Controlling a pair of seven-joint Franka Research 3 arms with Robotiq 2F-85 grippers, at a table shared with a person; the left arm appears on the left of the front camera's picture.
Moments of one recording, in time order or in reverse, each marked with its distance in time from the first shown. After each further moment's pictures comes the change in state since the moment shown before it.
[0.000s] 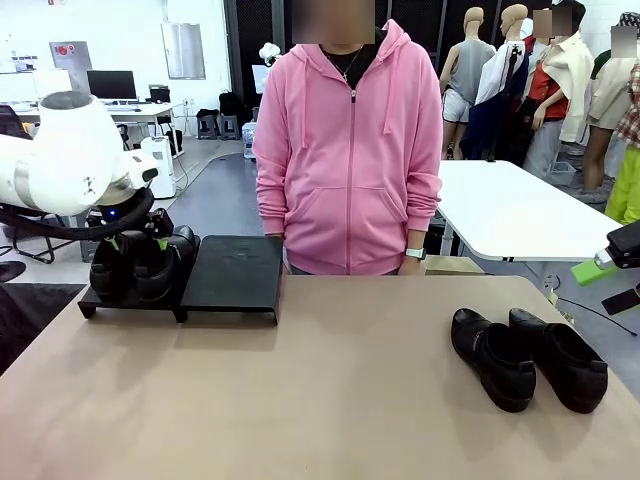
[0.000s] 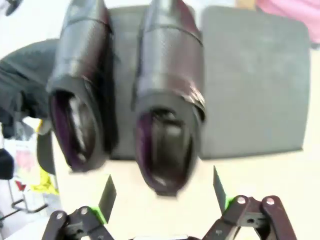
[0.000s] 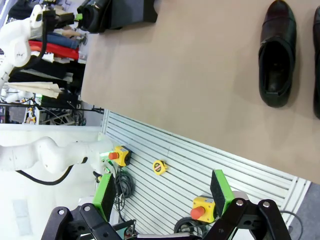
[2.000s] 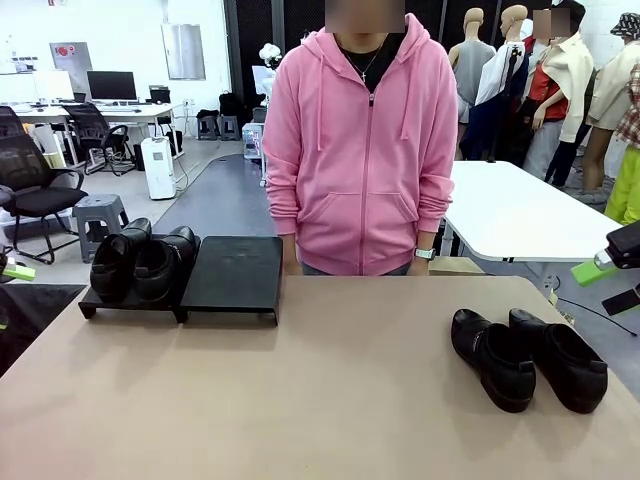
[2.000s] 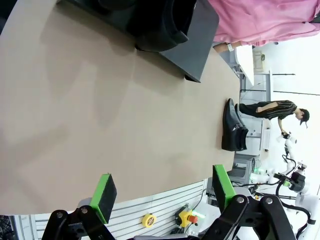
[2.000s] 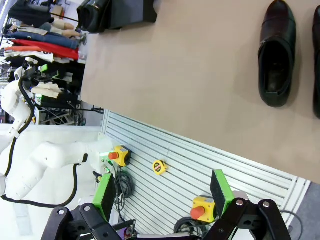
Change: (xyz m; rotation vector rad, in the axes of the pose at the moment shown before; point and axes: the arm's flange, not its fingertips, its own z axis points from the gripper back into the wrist) left arm -0.221 0.203 0.072 -0.758 0.024 0.549; right arm 0.000 0.000 0.000 -0.001 0.000 -0.001
